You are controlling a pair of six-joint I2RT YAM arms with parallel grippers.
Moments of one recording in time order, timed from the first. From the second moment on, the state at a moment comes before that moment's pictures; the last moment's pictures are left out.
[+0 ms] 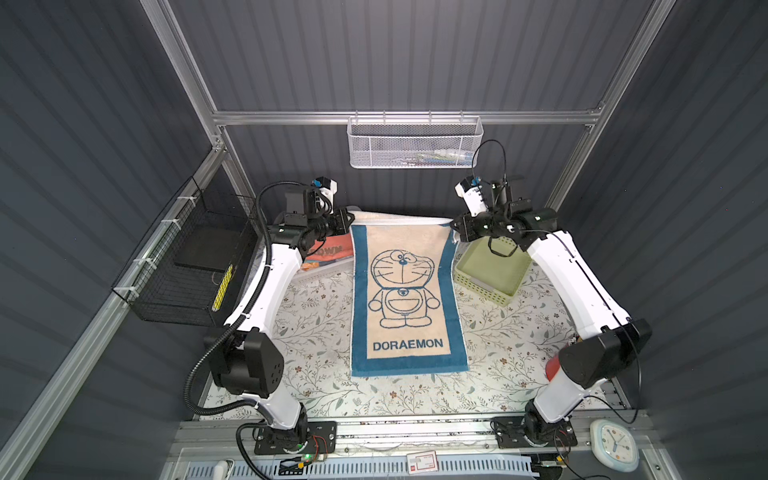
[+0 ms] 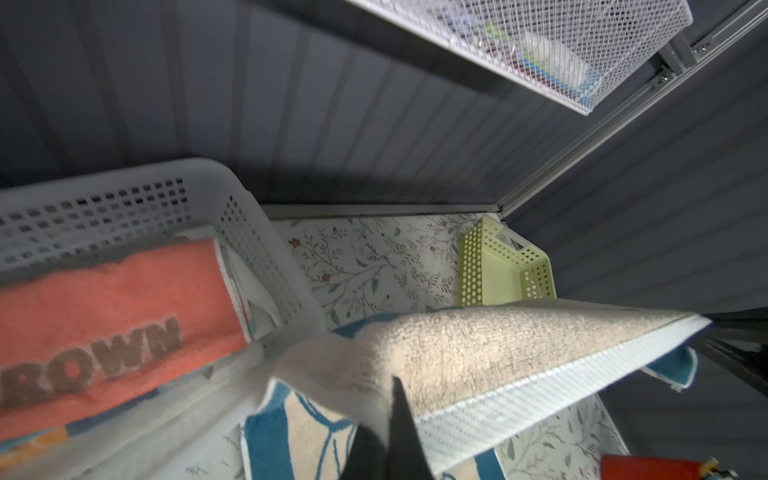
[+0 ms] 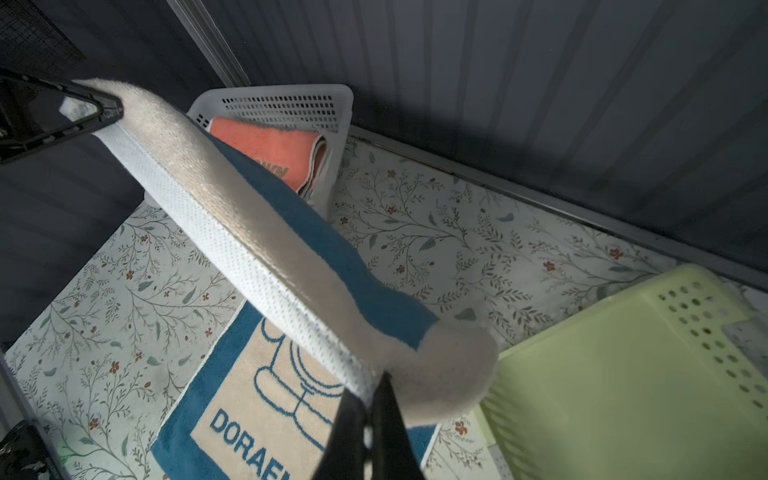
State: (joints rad) left arm -0.17 1.61 1.61 -0.49 0.46 -0.30; right arm 0.33 1.63 1.80 -0.84 -0.30 -0.01
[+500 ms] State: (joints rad) left arm -0.21 1.16 0.76 -0.52 0.55 -0.51; right arm 0.50 1.21 0.99 -0.76 -0.27 0.21
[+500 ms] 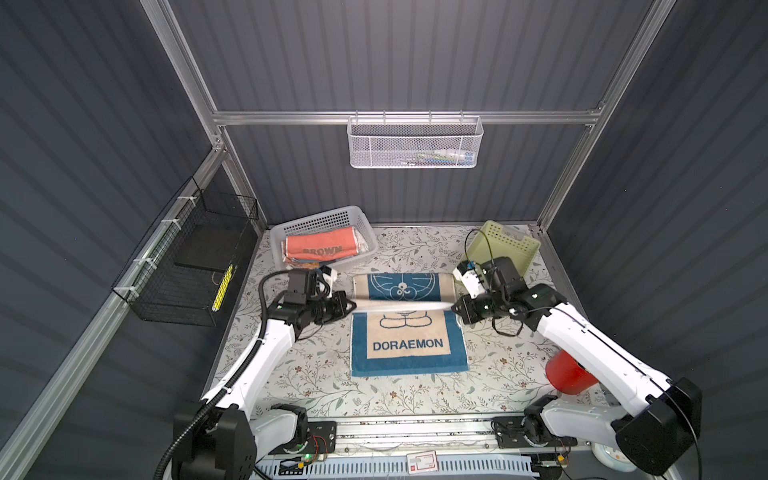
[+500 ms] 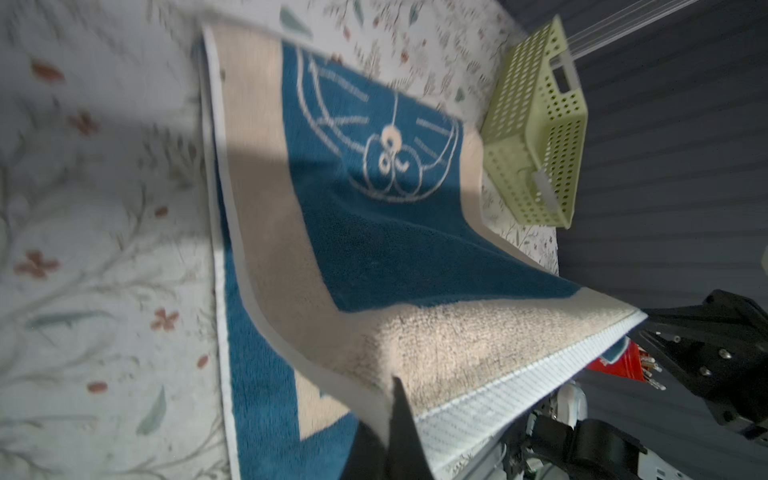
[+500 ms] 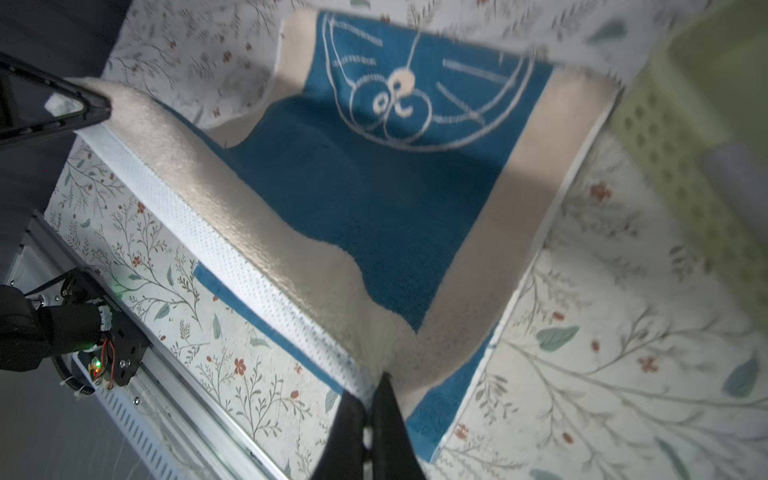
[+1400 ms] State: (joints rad) left arm -0.21 1.16 0.61 -0.68 0.54 -0.67; right arm 0.49 1.28 0.82 -0.87 -0.37 0.49
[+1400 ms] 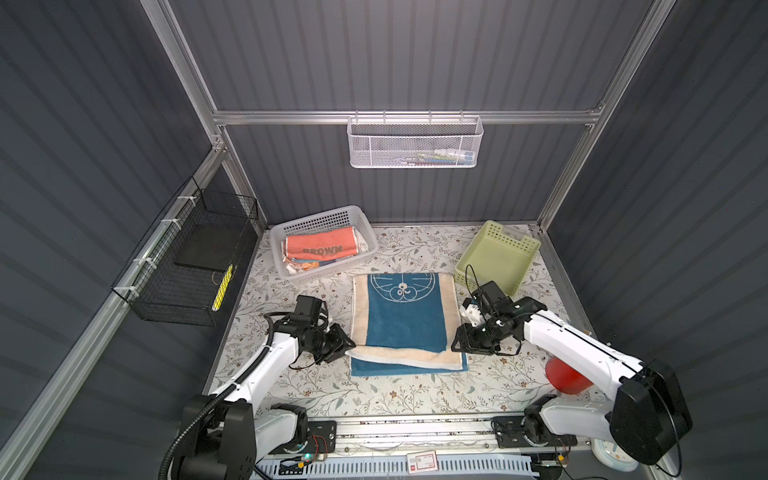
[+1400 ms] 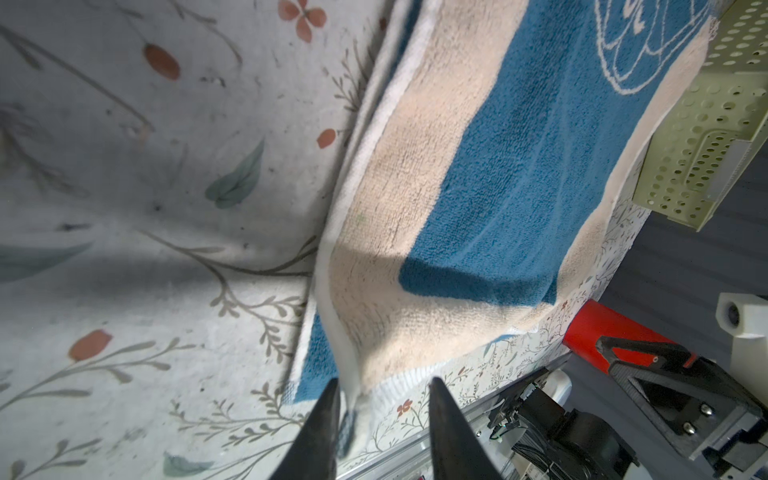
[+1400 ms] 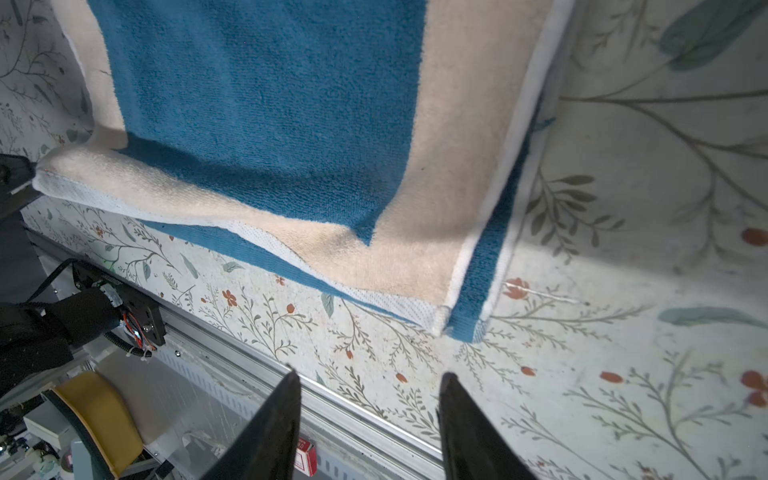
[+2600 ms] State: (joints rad) left arm -0.28 1.32 0.59 -0.60 0.54 -0.70; right arm 0.50 1.49 0.73 -0.75 -0.39 0.62
